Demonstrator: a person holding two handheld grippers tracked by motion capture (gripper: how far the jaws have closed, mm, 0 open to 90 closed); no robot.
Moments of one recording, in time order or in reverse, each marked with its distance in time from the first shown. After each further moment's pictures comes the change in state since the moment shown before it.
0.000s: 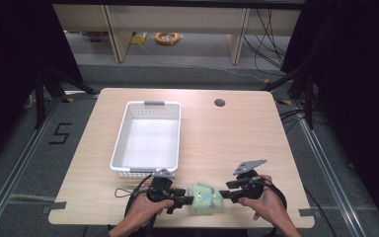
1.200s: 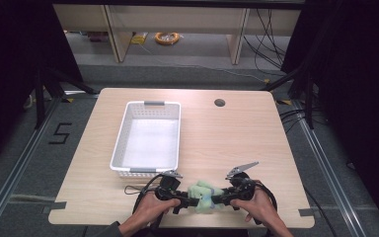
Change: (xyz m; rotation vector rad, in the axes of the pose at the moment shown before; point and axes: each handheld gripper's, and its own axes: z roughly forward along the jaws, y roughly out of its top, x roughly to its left) left arm 0.001 0.002 0.025 0.092 -0.003 -0.010; right arm -0.007 -0.010 0.036 0.033 0.187 0.134
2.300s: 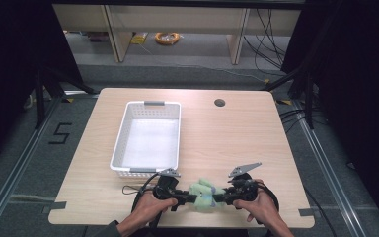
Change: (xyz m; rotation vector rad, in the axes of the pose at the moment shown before) left arm 0.003 0.001 -0.005 -0.059 -0.042 0.028; right arm 0.008 0.000 -0.011 -0.040 -0.037 -0.072
